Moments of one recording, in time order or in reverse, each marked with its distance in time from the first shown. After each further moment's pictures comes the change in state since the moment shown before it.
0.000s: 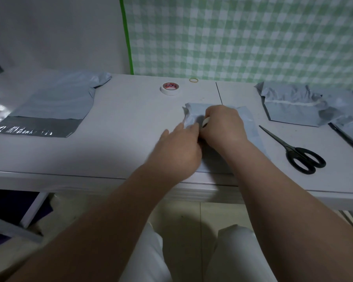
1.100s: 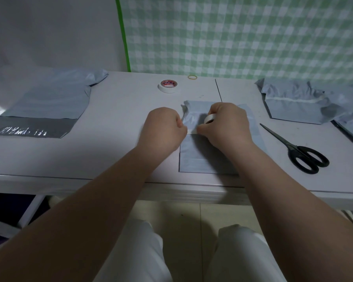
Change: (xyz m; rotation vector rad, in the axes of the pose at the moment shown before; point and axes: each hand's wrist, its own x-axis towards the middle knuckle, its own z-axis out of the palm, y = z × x) left_hand 0.037 -0.032 -0.002 -0.122 0.243 -0.175; right_hand -0.005 0.010 -0.001 0.221 0.094 0.016
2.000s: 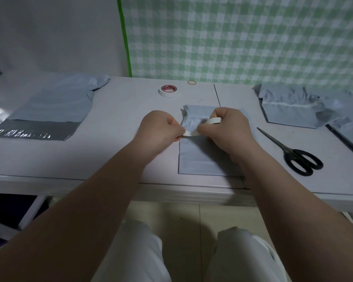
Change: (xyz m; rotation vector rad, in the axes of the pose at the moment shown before) left_hand -0.005 0.002 -0.015 -0.463 -0.145 -0.257; right_hand -0.004 0.007 -0.009 0.364 -0.063 0.045
